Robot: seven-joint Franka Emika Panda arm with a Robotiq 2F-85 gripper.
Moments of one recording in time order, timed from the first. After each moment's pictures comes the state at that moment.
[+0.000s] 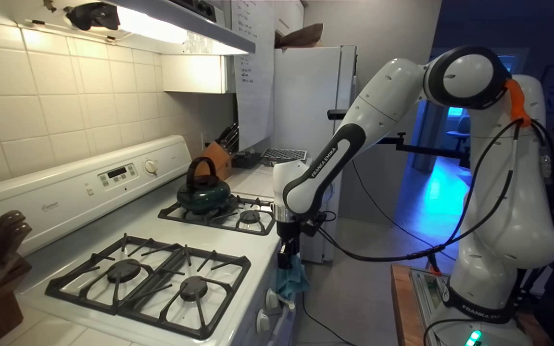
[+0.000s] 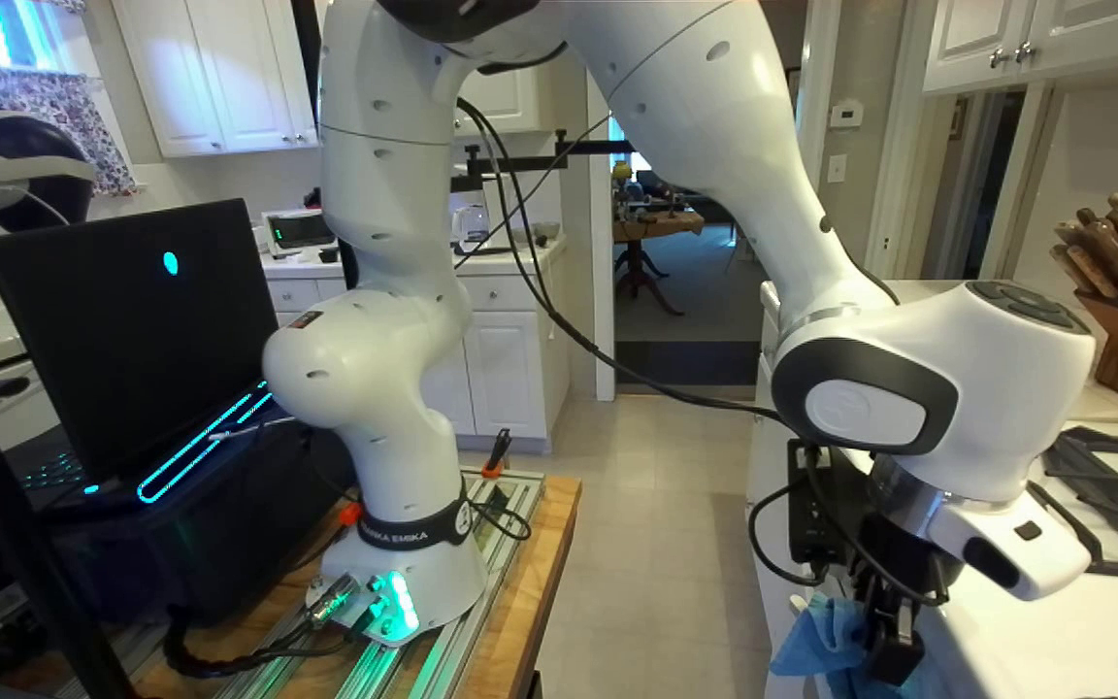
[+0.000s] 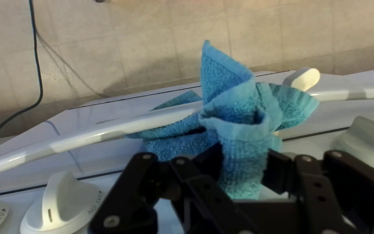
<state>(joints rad) -0.07 0.23 -0.02 -2.38 0.11 2.51 -0.07</state>
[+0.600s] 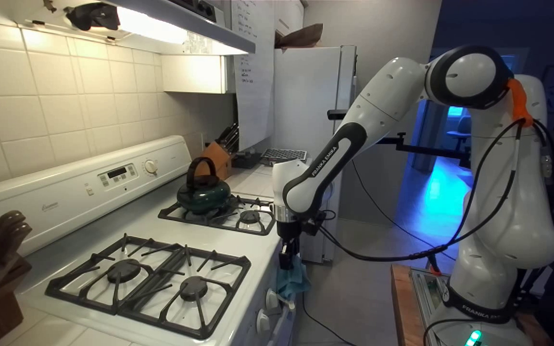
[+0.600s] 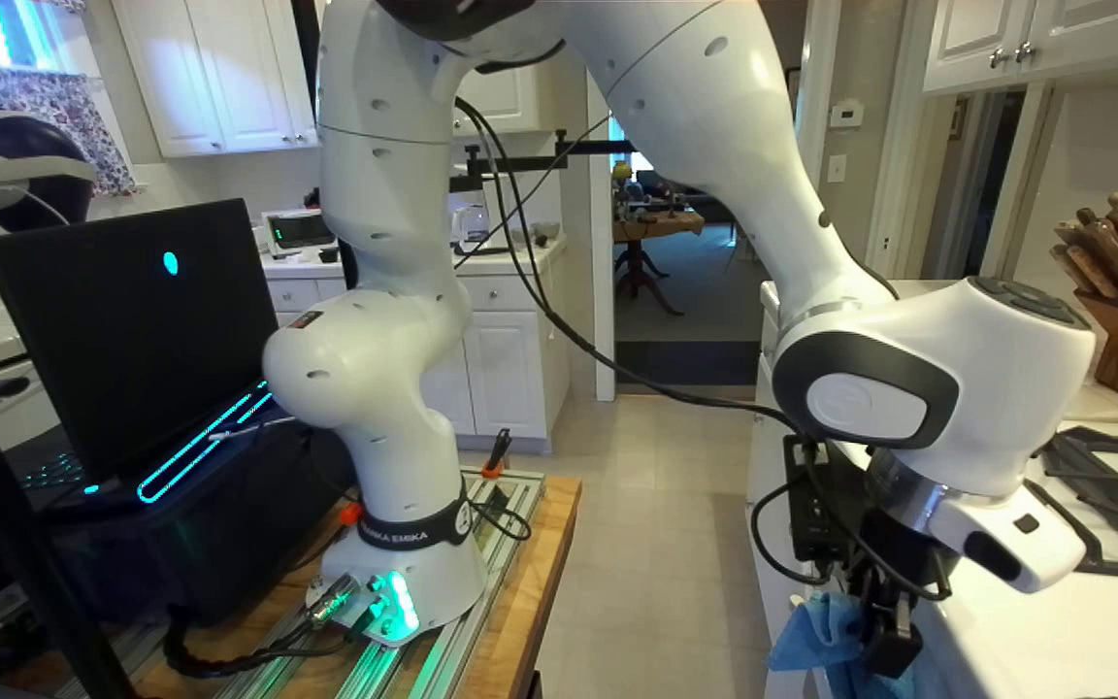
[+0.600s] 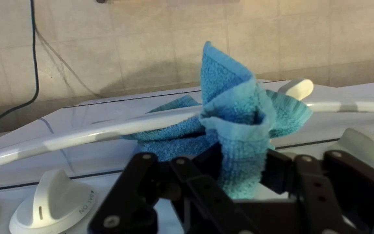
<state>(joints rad) -0.07 0.22 -0.01 -2.38 0.11 2.48 -0.11</state>
